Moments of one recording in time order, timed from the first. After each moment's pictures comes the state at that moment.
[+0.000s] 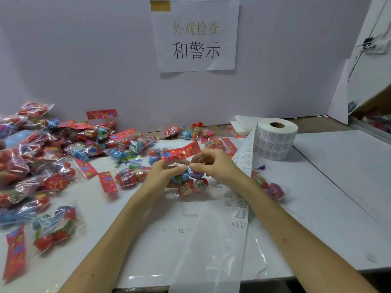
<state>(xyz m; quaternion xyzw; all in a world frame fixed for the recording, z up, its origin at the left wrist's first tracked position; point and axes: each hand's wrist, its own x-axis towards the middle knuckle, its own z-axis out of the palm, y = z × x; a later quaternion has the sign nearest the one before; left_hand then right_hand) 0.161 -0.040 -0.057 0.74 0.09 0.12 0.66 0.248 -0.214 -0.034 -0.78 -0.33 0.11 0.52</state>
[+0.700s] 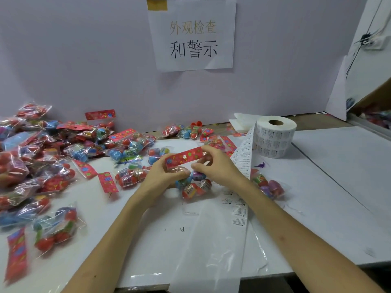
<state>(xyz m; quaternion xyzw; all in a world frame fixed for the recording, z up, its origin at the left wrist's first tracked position) 0.159 -0.039 -0.058 0.75 0.10 0.11 0.64 0.247 -0.212 -0.040 -0.82 -0.30 0.06 0.49</state>
